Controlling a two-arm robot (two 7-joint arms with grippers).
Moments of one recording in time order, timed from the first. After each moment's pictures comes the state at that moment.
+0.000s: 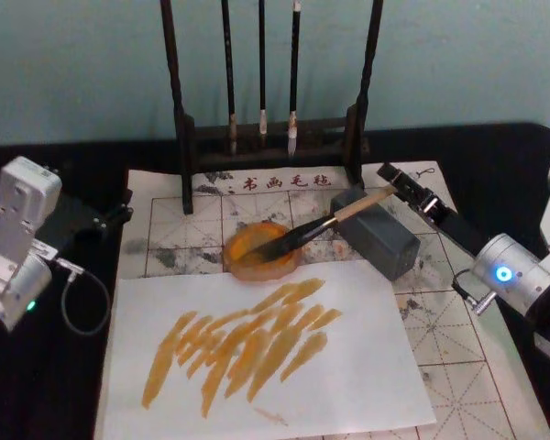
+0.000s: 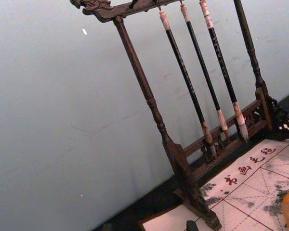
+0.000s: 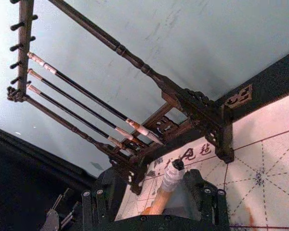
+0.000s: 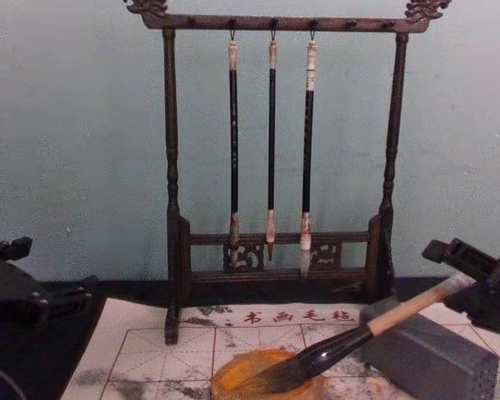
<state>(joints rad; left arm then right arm) -0.20 0.60 0.45 -1.41 -0.25 -0.12 0.03 0.30 0.37 -0.29 -1.15 1.24 0.27 0.50</state>
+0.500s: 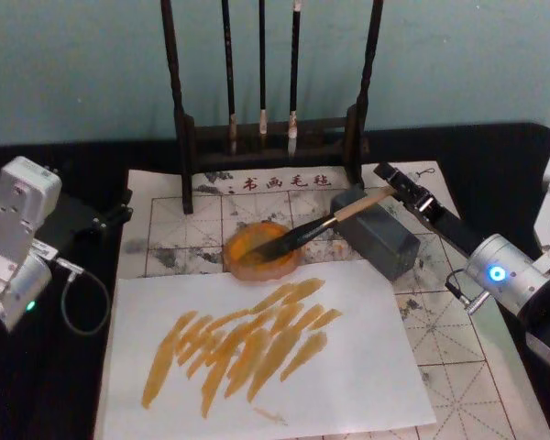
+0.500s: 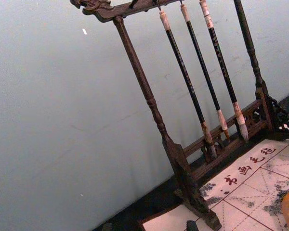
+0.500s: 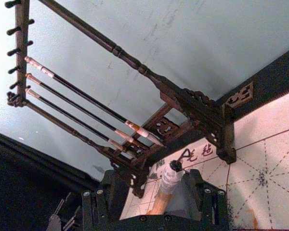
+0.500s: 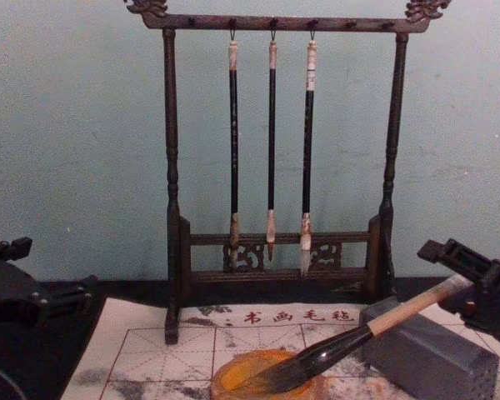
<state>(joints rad) -0.20 0.60 0.45 -1.41 -0.25 -0.12 0.03 0.32 0.36 -0.32 -1.11 1.28 0.25 0.50</state>
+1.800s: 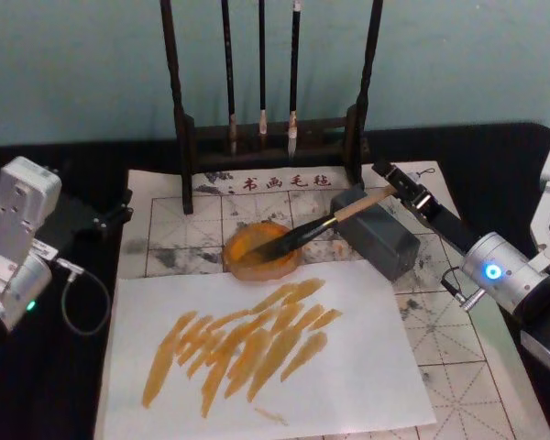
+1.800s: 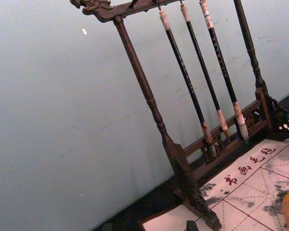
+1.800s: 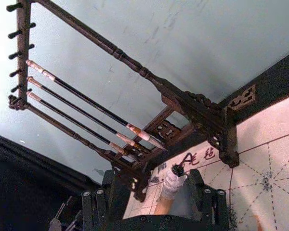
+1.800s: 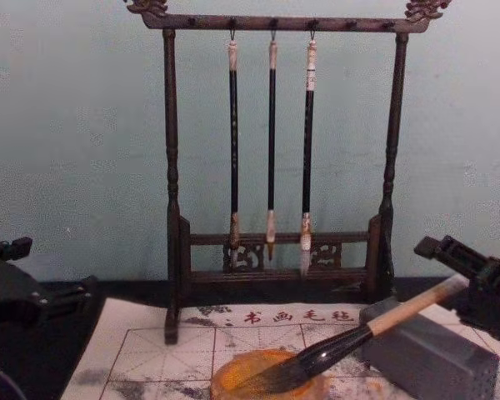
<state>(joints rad) -0.20 0.60 0.45 -1.41 -0.25 -0.12 0.03 0.33 0.36 -0.35 -1.09 1.31 0.22 0.51</state>
